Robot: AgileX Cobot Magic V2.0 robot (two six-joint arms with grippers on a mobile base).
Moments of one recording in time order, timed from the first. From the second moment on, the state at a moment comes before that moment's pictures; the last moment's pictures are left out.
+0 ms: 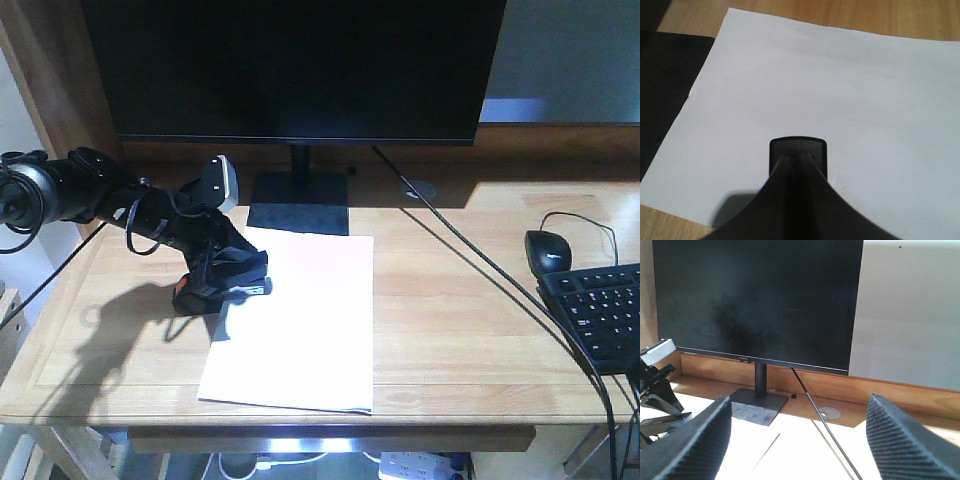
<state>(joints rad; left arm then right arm) -0.14 2.21 -1.59 -1.01 0.92 1.89 0.35 0.16 -0.16 -1.28 0.10 1.21</state>
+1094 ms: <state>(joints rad) -0.15 2.24 -1.60 -0.95 0.89 1.82 0.35 0.16 -0.16 -1.28 0.10 1.21</state>
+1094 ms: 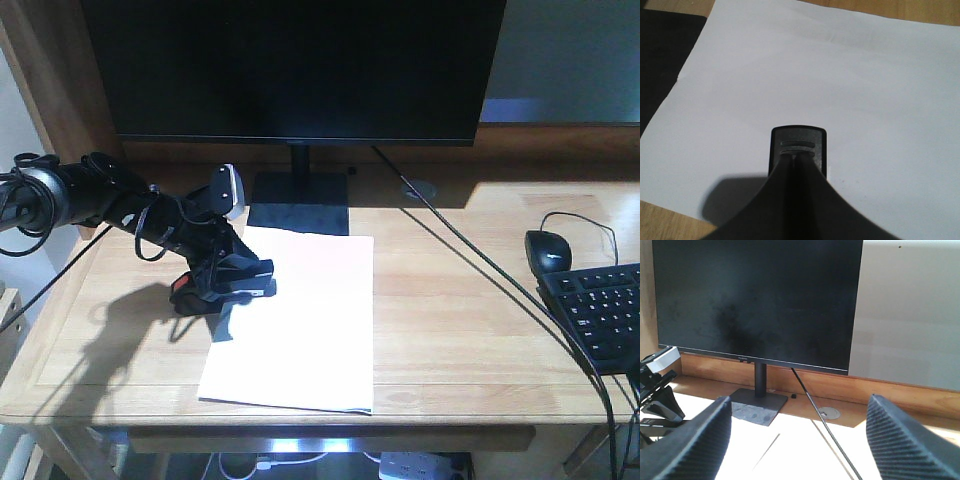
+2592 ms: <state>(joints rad) -0.15 2.26 -1.62 -0.94 0.90 1.73 0.35 0.16 -0.16 -1.28 0.10 1.21</state>
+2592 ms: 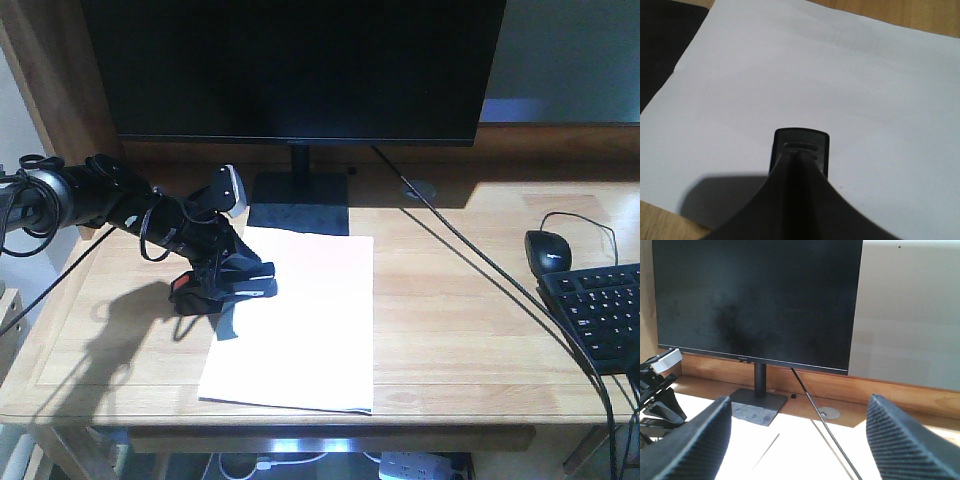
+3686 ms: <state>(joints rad) -0.15 2.21 -1.61 -0.86 0.89 1.70 0.35 0.16 -0.16 -1.28 0.10 1.21</state>
